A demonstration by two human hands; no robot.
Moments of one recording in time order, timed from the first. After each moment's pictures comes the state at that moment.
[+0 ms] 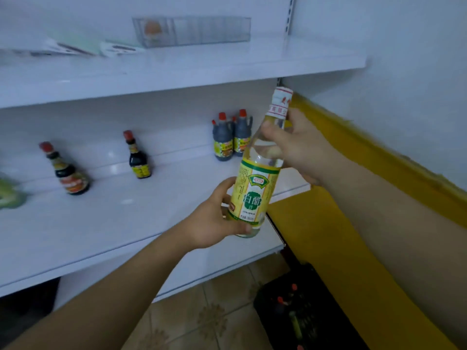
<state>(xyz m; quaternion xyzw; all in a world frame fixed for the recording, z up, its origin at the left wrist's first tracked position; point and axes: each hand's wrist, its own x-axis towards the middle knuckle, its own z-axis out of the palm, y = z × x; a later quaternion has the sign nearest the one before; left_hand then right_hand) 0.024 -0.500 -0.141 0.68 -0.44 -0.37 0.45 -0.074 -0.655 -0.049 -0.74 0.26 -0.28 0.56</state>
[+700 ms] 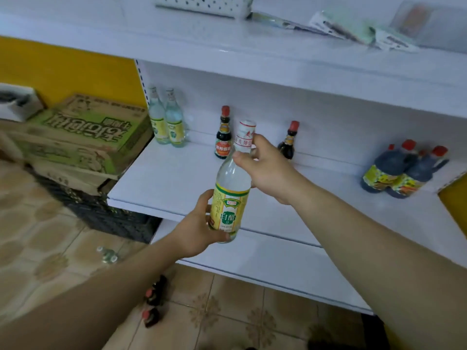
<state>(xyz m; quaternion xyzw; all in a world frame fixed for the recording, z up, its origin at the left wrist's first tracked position) 0.216 -0.243 -0.220 0.78 -0.15 -0.25 0.55 0.224 -0.412 -0.117 -0.84 0.04 -0.01 0.55</state>
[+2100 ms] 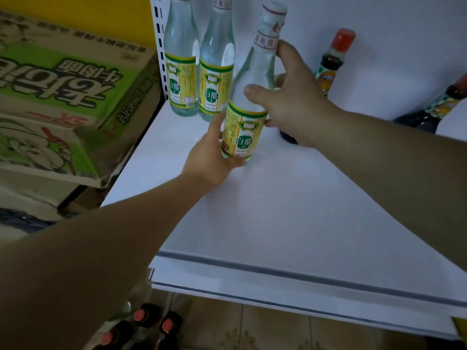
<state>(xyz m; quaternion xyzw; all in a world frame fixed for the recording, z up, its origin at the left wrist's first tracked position) 0.562 -0.172 -0.417 0.84 -0.19 -0.04 0.51 0.526 -0.303 -0.295 -0.89 0.06 -0.14 0.44</state>
